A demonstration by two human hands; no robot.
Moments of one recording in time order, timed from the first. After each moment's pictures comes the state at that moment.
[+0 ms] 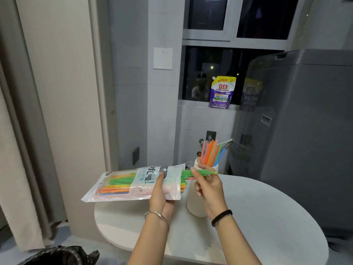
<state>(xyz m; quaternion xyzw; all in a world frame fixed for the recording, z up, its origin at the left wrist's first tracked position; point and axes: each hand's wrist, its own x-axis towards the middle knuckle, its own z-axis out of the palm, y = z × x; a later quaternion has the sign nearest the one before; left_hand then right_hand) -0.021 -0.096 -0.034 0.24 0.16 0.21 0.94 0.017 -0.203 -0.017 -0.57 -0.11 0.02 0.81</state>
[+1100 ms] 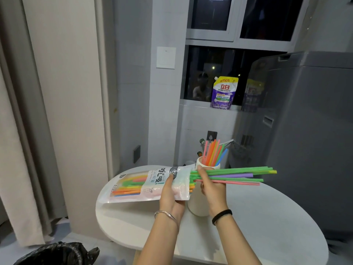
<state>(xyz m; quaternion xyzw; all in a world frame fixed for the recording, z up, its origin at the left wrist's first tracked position) -0.029 -0.119 -0.022 0.16 0.16 0.16 0.96 0.023 -0.201 -0.024 -0.59 -0.08 -0.04 0.80</state>
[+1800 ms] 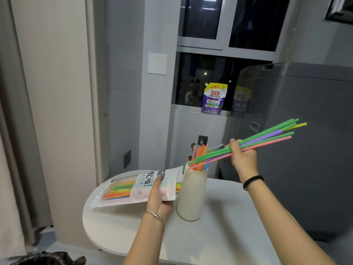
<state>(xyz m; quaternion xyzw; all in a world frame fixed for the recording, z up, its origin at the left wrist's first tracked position) -0.028 -0.115 -0.013 0.14 0.19 0.15 0.96 0.077 -0.283 0.069 -0.68 -0.10 -0.19 0.70</state>
